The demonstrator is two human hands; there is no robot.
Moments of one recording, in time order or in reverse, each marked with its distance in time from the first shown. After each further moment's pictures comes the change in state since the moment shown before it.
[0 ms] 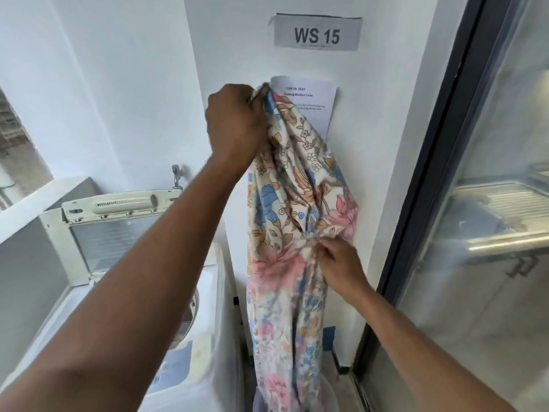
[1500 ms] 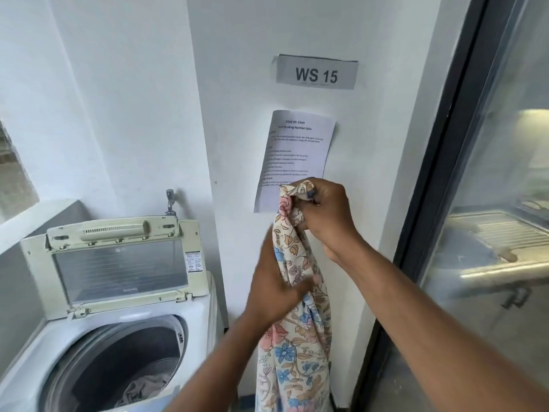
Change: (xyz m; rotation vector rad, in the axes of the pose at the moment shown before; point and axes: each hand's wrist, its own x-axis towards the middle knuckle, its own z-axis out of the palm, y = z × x) left_hand -0.193 -0.070 0.063 -0.542 -0.488 -0.148; right_hand 0.098 -0.121 -0.027 0.285 0.181 -0.122
